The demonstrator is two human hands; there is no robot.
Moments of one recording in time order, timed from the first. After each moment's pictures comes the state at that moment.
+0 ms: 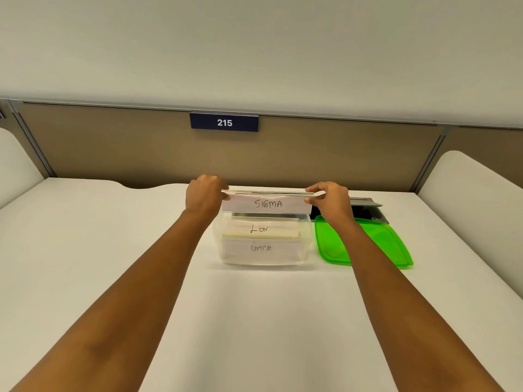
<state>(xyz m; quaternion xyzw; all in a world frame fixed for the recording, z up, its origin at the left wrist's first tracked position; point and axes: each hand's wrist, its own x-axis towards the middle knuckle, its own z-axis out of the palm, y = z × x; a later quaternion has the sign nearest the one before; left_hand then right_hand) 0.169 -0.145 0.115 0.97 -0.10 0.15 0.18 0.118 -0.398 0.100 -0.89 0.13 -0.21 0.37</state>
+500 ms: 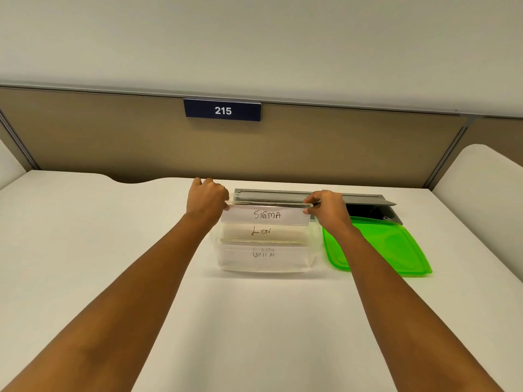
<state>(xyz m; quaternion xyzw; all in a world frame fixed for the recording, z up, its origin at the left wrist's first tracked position) 0.215 -0.150 0.076 0.98 -0.17 0.13 -0.04 0.160 -0.401 0.065 -0.93 0.13 -0.11 0.31</state>
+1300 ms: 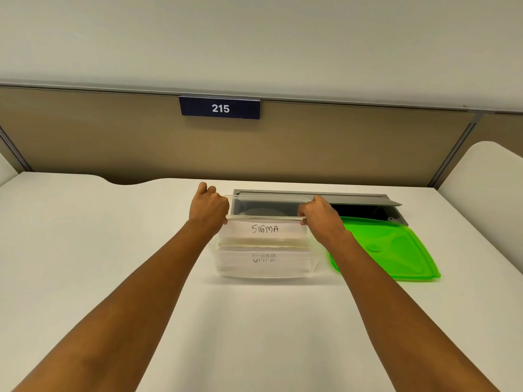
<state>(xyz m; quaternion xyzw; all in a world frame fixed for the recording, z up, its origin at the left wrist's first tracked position) 0.224 -0.157 0.059 0.96 -0.19 0.07 -0.17 0.165 -0.386 0.056 -1.00 0.03 -0.04 0.02</state>
